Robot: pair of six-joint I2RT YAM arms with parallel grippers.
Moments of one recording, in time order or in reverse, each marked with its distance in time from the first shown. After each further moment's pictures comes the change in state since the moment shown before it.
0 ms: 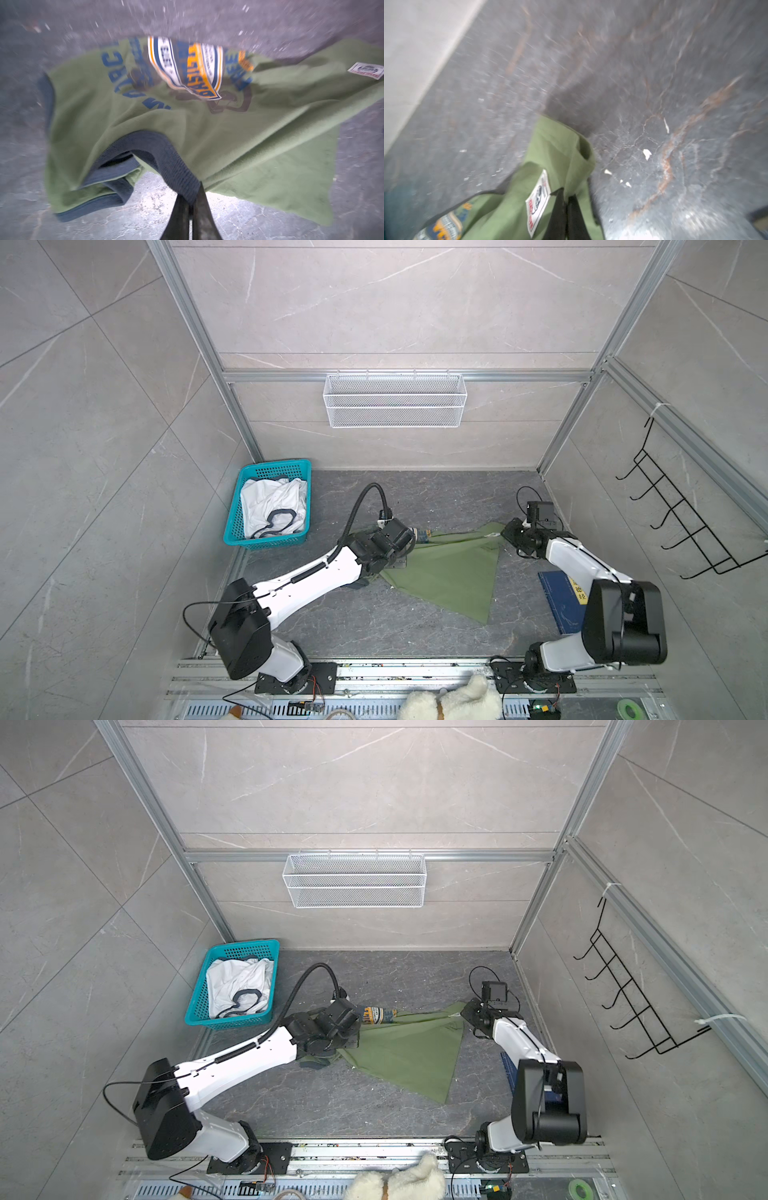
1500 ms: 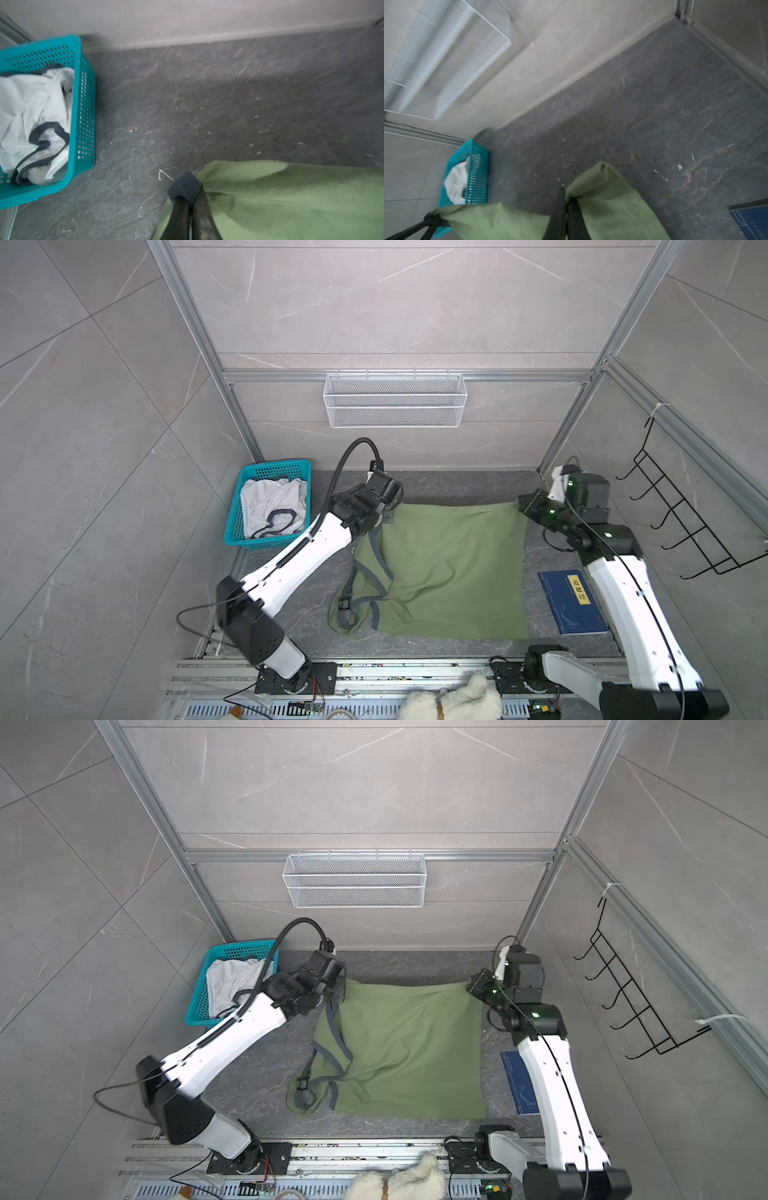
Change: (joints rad) left arm 0.198 0.217 0.381 -0.123 -0.120 0.291; right arm 0.108 -0.224 0.339 -0.361 -0.087 -0.075
